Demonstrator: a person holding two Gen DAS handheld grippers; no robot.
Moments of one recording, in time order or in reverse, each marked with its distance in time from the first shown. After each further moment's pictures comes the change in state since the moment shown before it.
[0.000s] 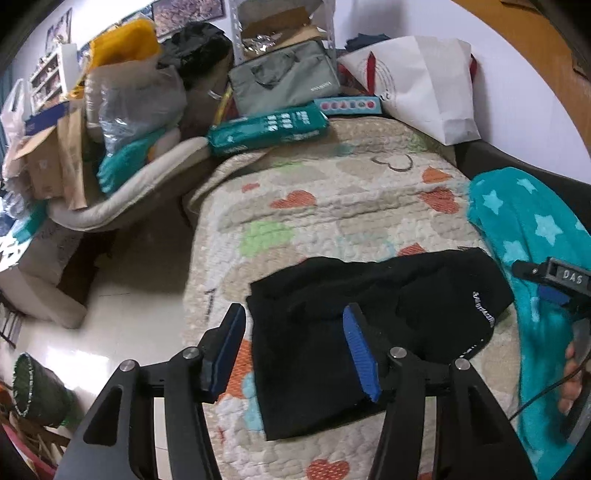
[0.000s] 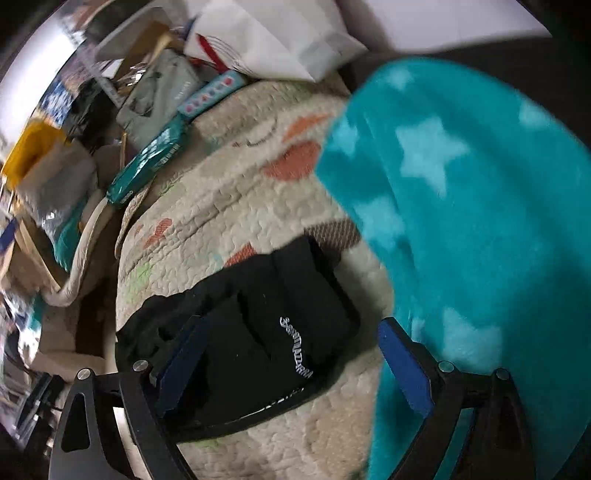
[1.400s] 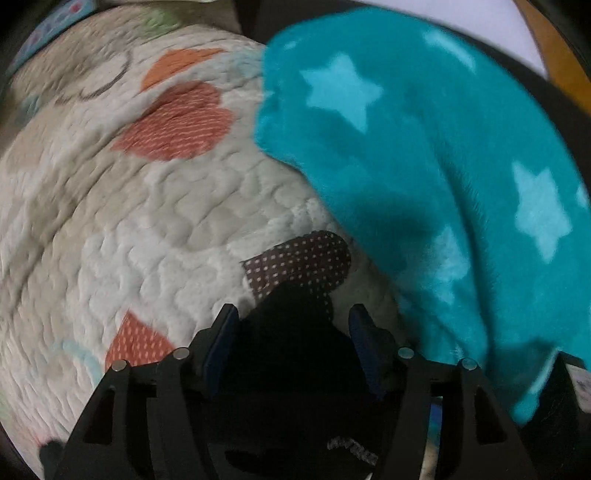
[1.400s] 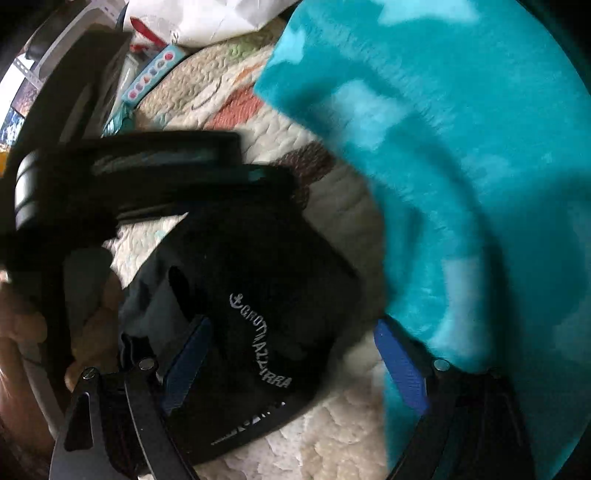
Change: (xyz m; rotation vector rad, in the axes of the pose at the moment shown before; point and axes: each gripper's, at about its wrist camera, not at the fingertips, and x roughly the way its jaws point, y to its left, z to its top) left arm 0.222 -0.262 0.073 0.494 0.463 -0.642; right arm 0.078 -0.022 -0.026 0.155 0.070 -0.044
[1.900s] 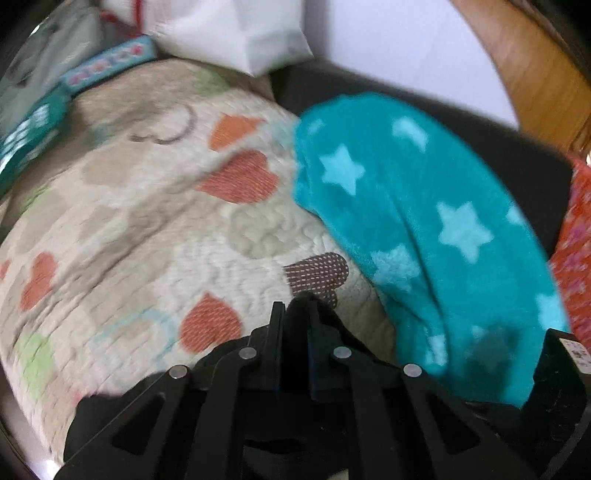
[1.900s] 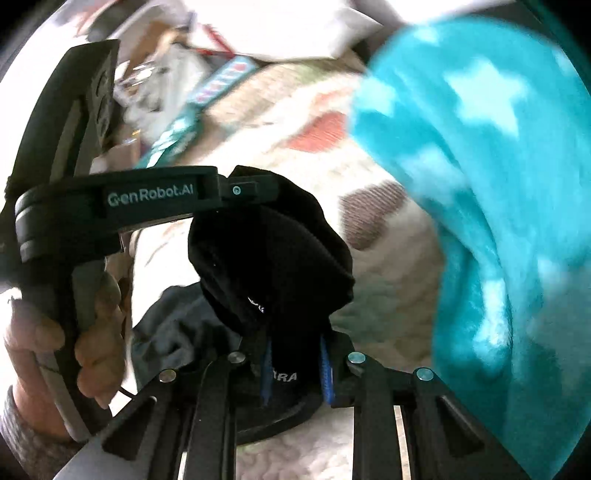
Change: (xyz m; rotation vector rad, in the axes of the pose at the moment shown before) left arm -0.118 0.011 -0.046 -0.091 -0.219 0.037; right arm -0.060 0.056 -0.009 -0.192 -0.083 0.168
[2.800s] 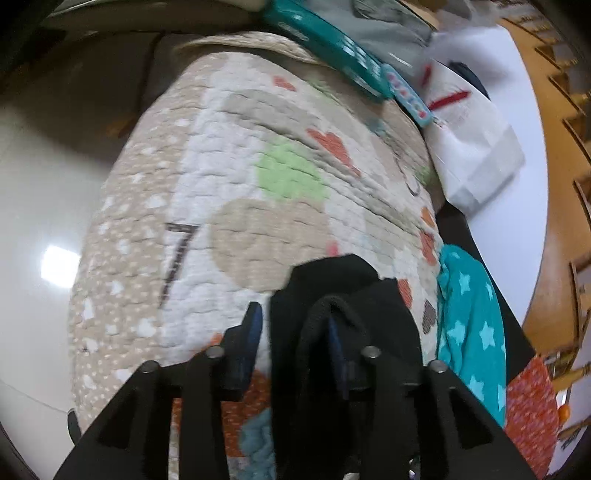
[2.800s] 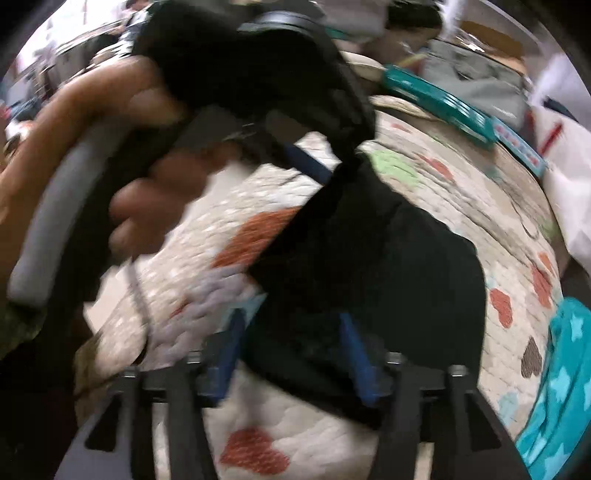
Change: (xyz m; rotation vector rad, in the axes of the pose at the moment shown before) left arm -0.105 0.259 -0.232 -0.843 -0.242 -0.076; right arm 0.061 0.236 -0.192 -1.093 0.190 0.015
